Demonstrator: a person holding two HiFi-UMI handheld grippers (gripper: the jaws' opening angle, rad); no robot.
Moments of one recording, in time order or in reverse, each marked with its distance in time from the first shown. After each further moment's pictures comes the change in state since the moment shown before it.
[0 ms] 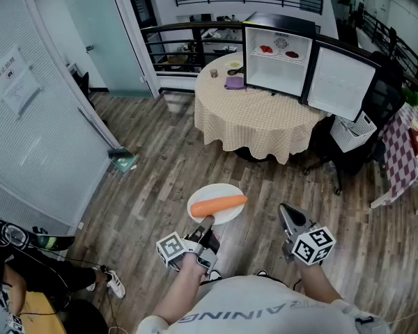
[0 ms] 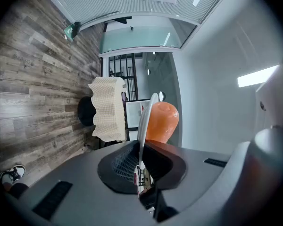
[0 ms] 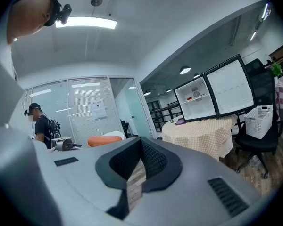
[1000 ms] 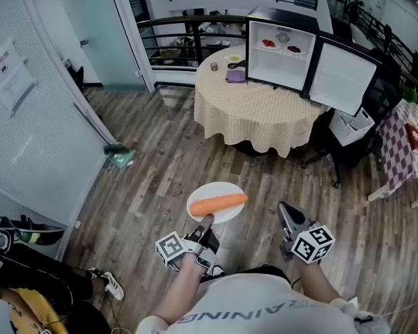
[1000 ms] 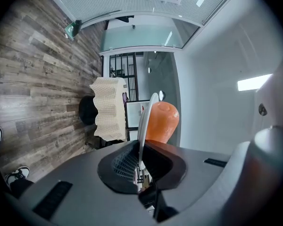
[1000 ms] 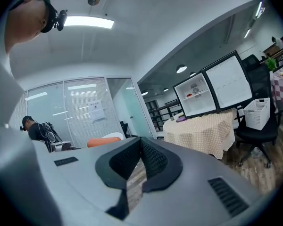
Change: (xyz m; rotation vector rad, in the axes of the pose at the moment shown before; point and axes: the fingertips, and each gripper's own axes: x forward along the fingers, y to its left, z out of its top) left arm -0.030 0.005 0.028 -0.023 0.029 -0.007; right arm 0.018 0.039 -0.015 0.055 -0.004 -0.029
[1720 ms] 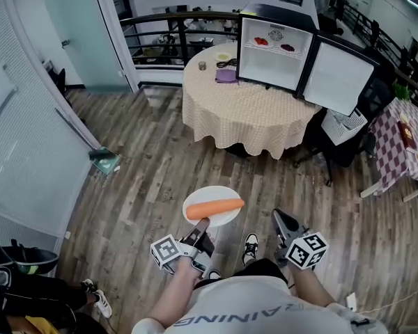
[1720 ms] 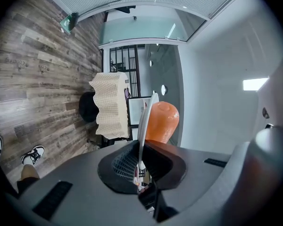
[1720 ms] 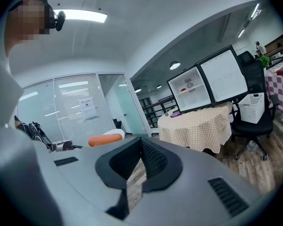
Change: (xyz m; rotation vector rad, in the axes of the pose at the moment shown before) left arm 0.033 0.031 0.041 -0.002 0.087 0.011; right arm 0.041 -0.012 -0.025 0.041 0.031 -0.082
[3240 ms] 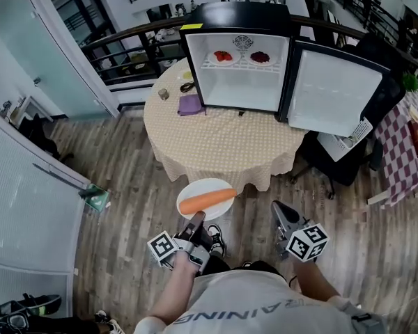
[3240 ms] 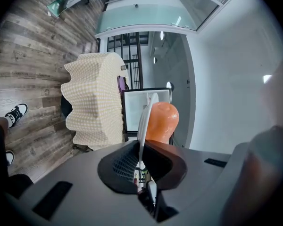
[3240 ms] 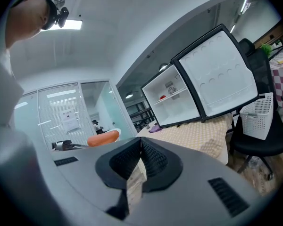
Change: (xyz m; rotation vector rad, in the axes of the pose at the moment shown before) left arm 0.329 -0.005 0.066 -0.032 0.003 0.045; right arm 0.147 -0.265 0.137 0.063 -0.055 -0.032
